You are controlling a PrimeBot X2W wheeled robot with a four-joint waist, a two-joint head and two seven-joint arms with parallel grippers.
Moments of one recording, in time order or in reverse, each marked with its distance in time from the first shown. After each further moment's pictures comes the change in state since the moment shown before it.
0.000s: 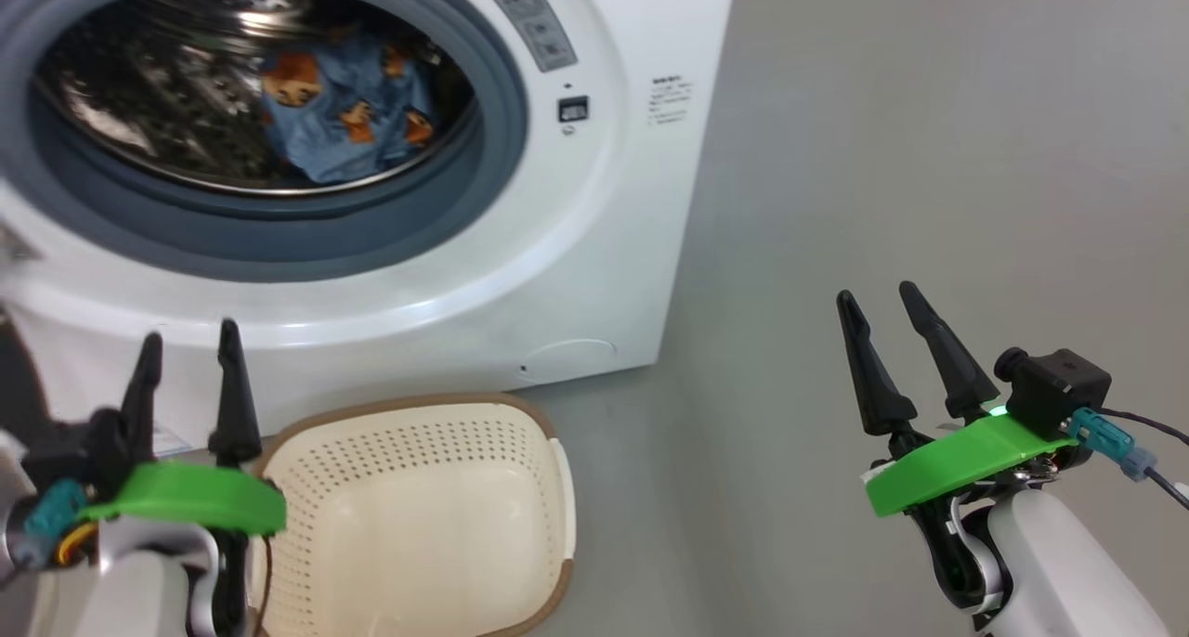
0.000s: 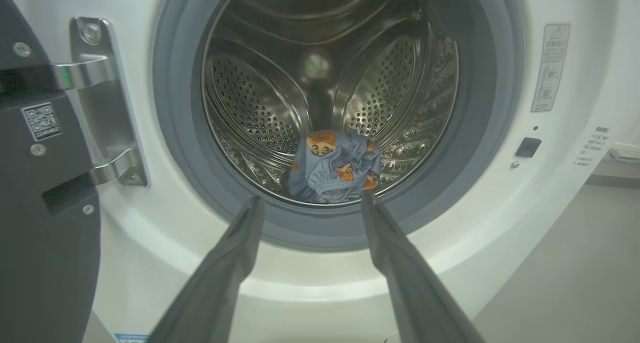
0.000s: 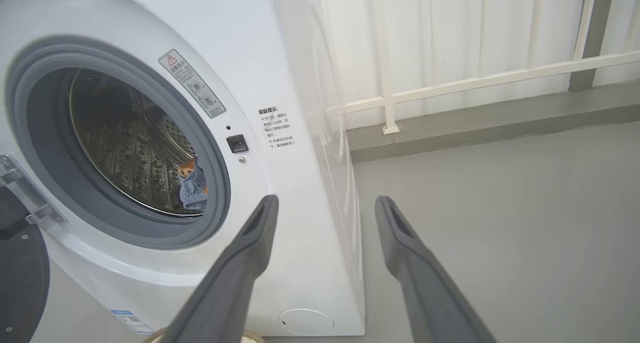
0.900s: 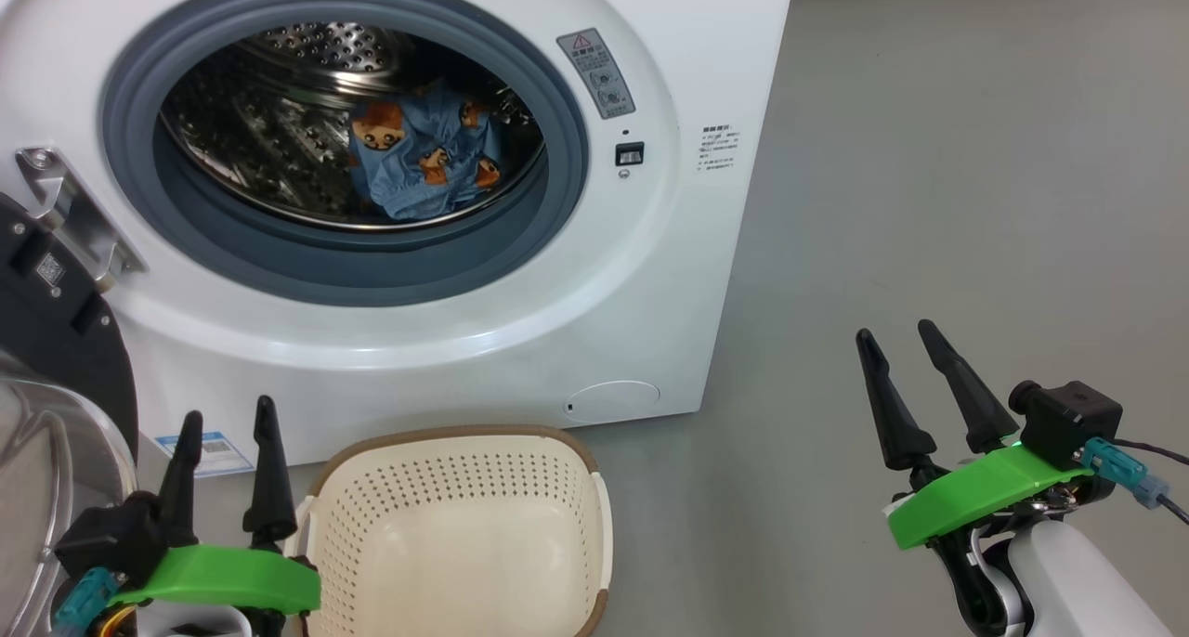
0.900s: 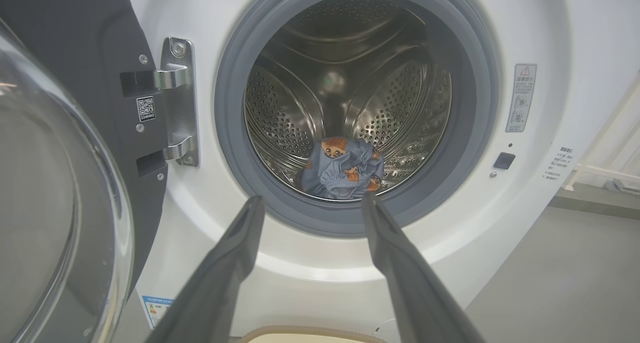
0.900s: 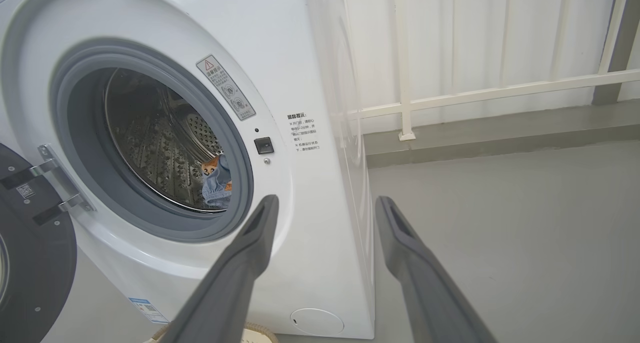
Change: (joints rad) left arm 0.191 -0.045 -0.006 -0.148 -0.038 0.014 0.009; right arm 0.053 -0.046 0.007 0.011 0.009 0.000 0.000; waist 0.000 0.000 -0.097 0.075
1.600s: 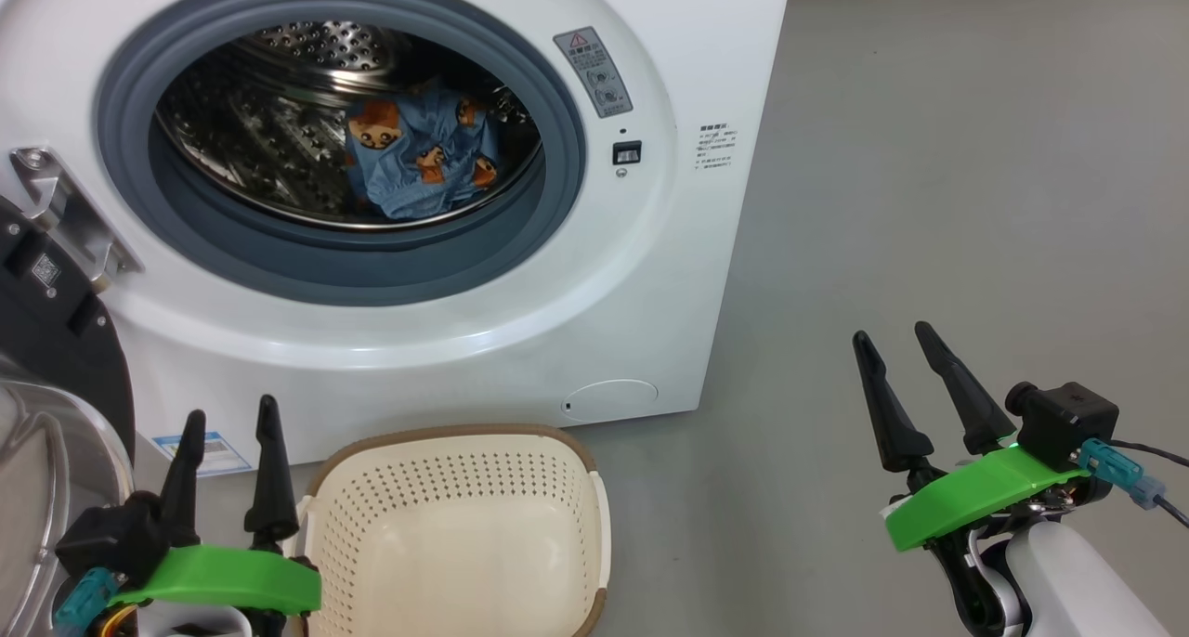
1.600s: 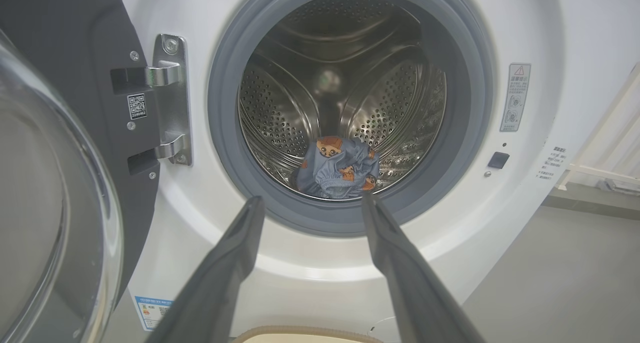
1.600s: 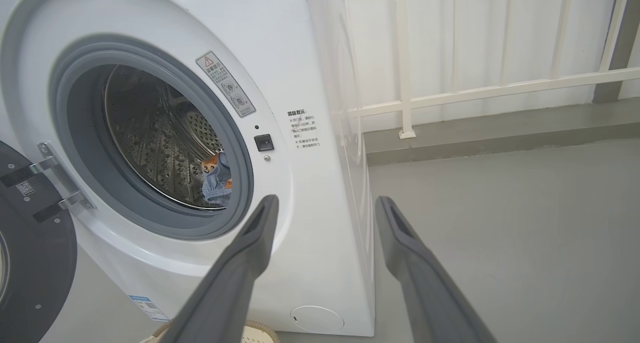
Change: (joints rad) left arm 0.000 -0.002 -0.002 -0.001 -0.007 -0.013 0.000; right arm 0.002 0.000 0.006 0.000 0.000 0.000 0.000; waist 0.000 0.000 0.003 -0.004
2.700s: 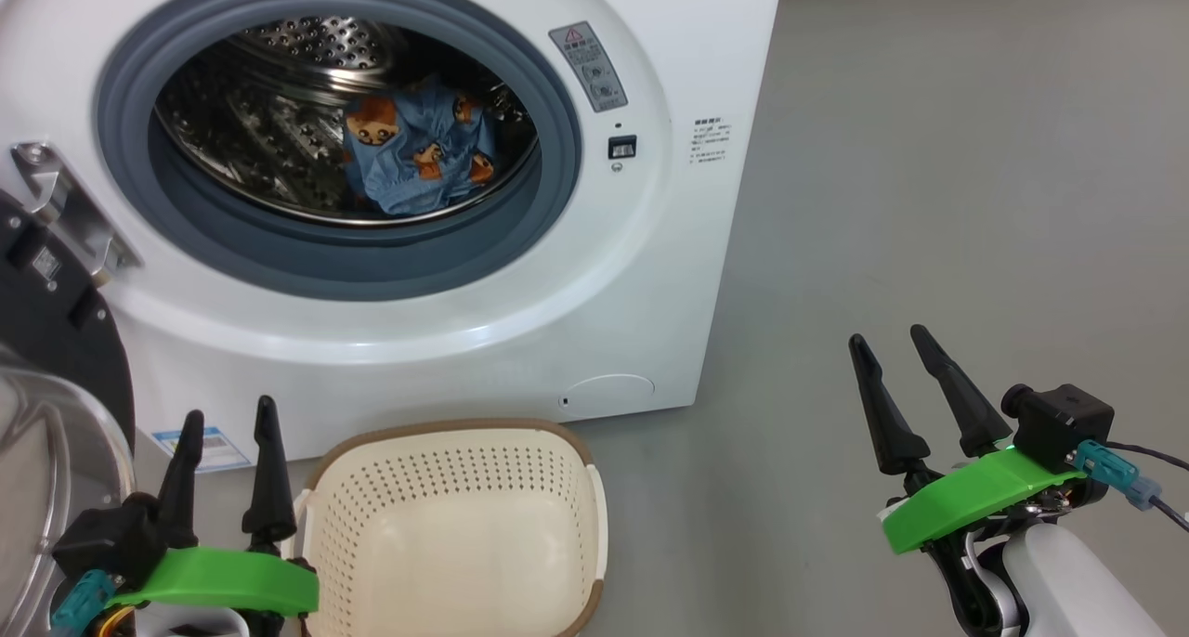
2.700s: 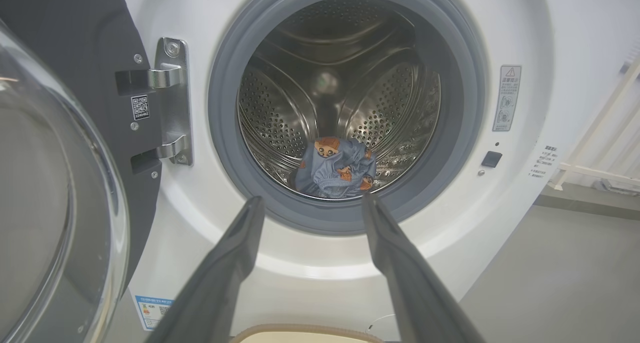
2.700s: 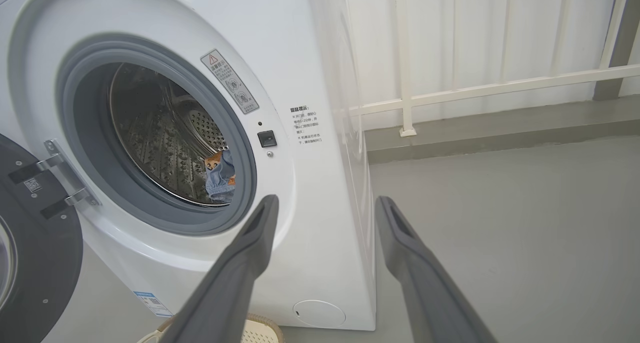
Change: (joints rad) left arm 0.000 0.003 0.003 0.006 0.000 -0.008 -0.009; right arm 0.000 0.000 0.009 0.004 0.006 0.000 0.000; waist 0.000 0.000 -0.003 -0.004
